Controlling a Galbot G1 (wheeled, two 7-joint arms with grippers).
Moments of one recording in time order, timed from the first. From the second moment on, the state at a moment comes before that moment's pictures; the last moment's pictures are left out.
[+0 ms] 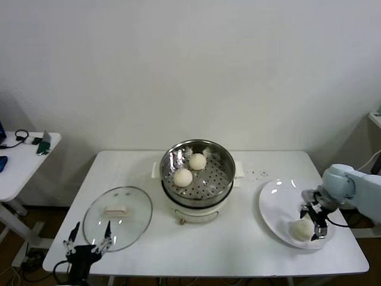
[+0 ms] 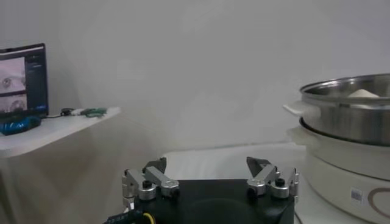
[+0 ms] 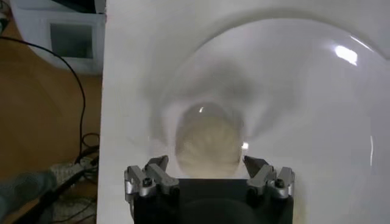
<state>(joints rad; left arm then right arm) 1.82 -1.47 -0.72 -2.10 -0.08 -0.06 -0.04 0.21 0.49 -1.29 1.33 0.08 -0.21 -1.07</state>
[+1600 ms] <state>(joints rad) 1.83 -1.46 -0.71 -2.10 -0.12 -0.07 -0.04 0.82 0.80 -1.61 1.35 0.19 0.07 -1.16</state>
